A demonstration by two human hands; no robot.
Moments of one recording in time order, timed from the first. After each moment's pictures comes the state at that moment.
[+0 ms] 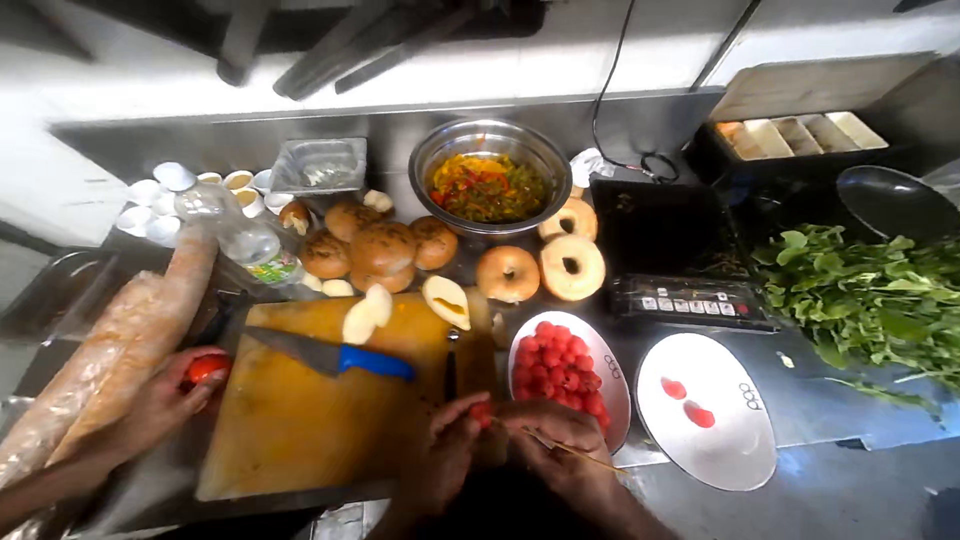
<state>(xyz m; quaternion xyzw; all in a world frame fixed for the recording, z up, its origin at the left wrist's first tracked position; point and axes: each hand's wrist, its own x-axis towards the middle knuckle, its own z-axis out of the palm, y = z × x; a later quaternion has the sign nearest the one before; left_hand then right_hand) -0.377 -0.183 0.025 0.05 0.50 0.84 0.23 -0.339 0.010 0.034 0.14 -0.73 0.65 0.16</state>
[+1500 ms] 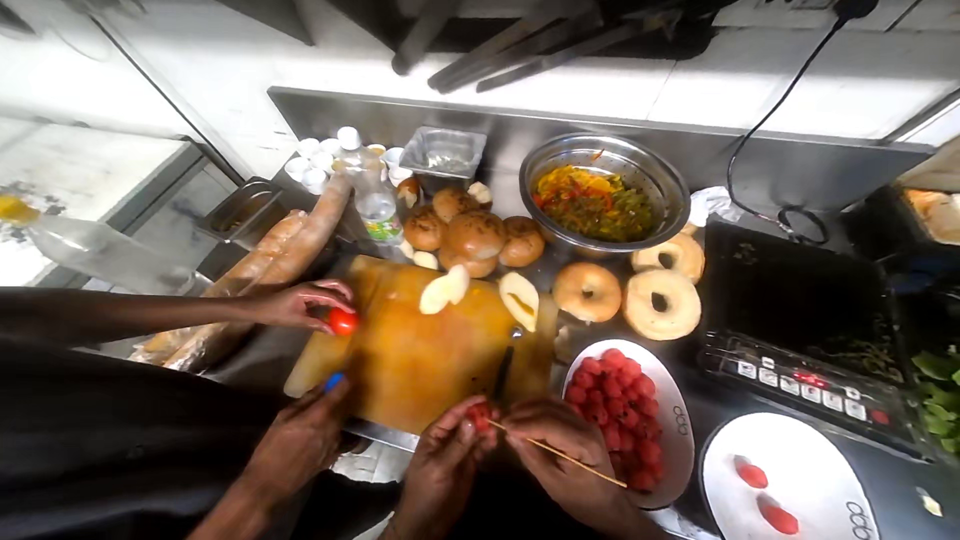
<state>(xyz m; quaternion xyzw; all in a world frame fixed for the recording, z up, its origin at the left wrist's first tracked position) -0.335 -0.212 0.025 -0.04 0.37 0.93 0.09 -0.365 -0.022 0.029 0.27 -0.69 0.66 0.12</state>
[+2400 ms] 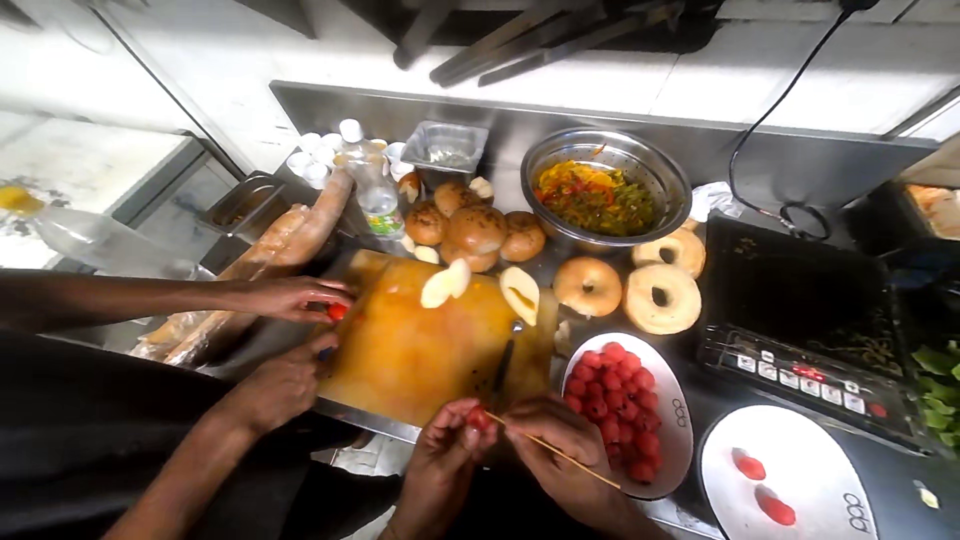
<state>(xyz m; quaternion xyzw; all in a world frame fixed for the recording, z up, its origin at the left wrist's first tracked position) -0.323 -0.212 0.023 -0.05 0.38 0.92 0.07 -0.357 -0.026 0.025 0.25 -0.72 0.63 0.15</state>
